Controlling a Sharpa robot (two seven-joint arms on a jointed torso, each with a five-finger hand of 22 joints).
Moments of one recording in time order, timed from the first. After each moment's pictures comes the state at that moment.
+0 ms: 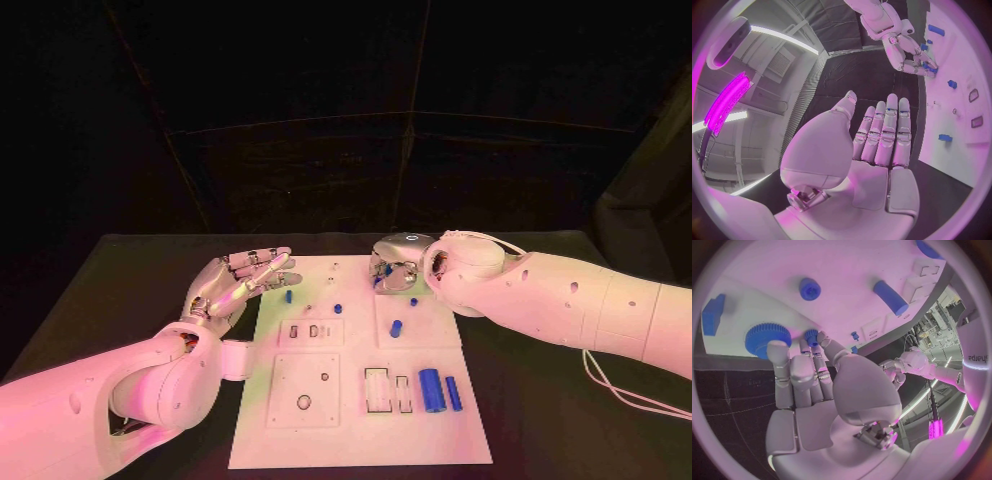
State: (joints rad) left arm 1.10 -0.91 -0.04 1.69 0.04 -0.43 0.64; left_hand 1.35 -0.03 0.07 0.10 0.08 0.94 0.22 0.10 0.07 1.05 0.17 0.14 0.06 1.10 0.12 0.19 0.14 0.17 0.87 0.24 0.28 0.10; right arm 1.27 -0.63 -0.03 1.28 -1.62 -0.11 -0.06; right_hand 1.29 0.07 0.31 -0.28 0.07 1.08 0.15 0.07 0.07 1.19 0.09 0.08 0.06 1.47 0.01 1.20 0.89 0.16 1.15 0.11 1.20 0.77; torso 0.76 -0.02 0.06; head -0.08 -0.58
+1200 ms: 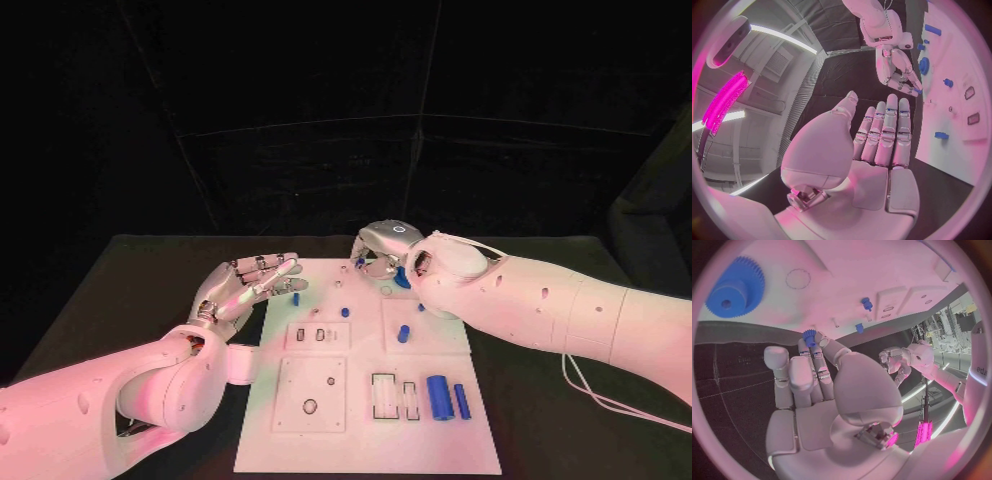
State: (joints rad) left arm 1.10 -0.92 -0.04 1.69 0.04 -0.42 0.63; left_hand 1.36 -0.02 0.07 0.08 0.08 0.93 0.23 0.09 0.07 1.04 0.17 0.13 0.06 1.10 0.12 0.18 0.14 0.17 0.87 0.24 0.27 0.09; right arm 1.27 -0.51 -0.03 1.18 -1.65 -0.34 -0.07; right_hand 1.30 0.04 0.42 -0.28 0.07 1.10 0.15 0.07 0.07 1.20 0.10 0.07 0.06 1.47 0.01 1.23 0.92 0.15 1.16 0.11 1.26 0.84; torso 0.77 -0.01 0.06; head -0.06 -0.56
